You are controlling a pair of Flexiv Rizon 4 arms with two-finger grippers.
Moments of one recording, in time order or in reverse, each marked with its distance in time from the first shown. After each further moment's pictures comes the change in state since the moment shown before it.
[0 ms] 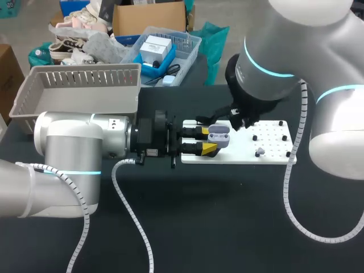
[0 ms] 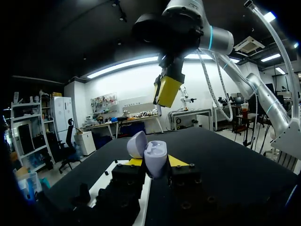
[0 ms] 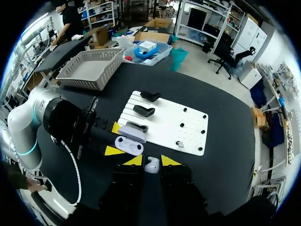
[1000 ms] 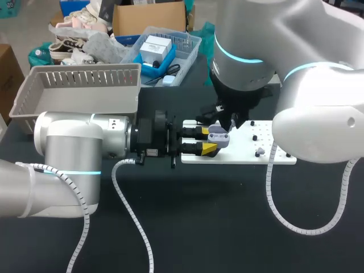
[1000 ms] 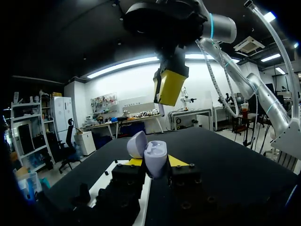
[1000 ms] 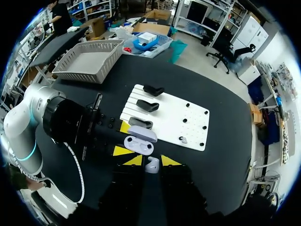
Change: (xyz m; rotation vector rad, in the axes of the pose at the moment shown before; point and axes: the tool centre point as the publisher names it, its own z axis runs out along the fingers) left arm 0.000 0.000 0.000 0.000 0.000 0.000; right arm -0.005 0.019 -0.002 0.037 0.089 -0.017
